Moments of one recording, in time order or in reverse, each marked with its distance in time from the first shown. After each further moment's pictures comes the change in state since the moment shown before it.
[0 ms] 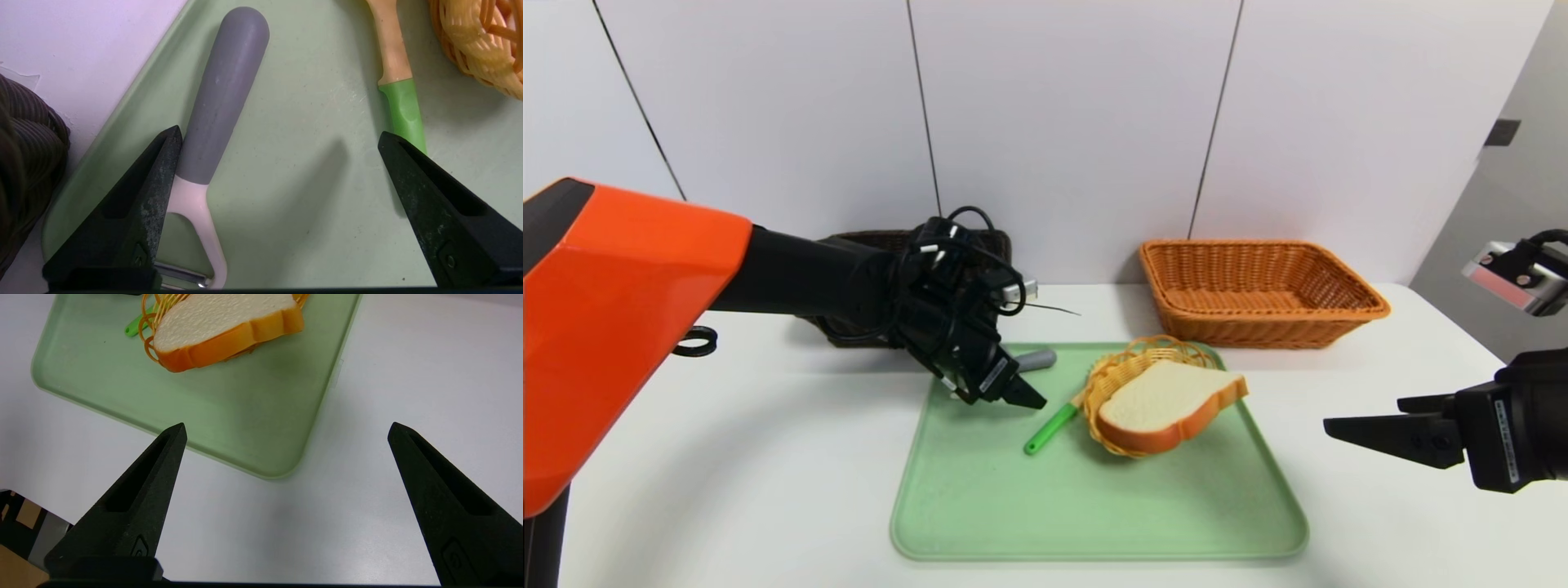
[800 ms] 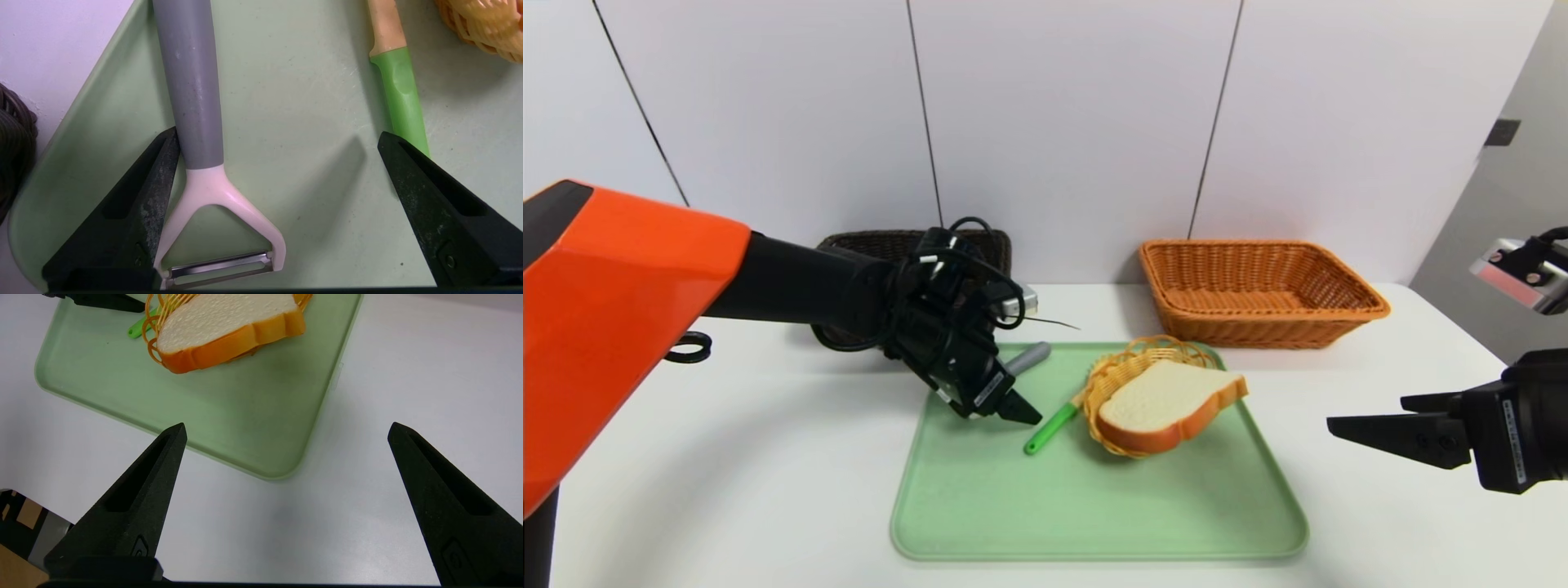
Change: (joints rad) left arm -0.005 -0.014 0.052 -0.001 0.003 0.037; right arm 0.001 -0.011 -0.001 0.000 0.000 -0.001
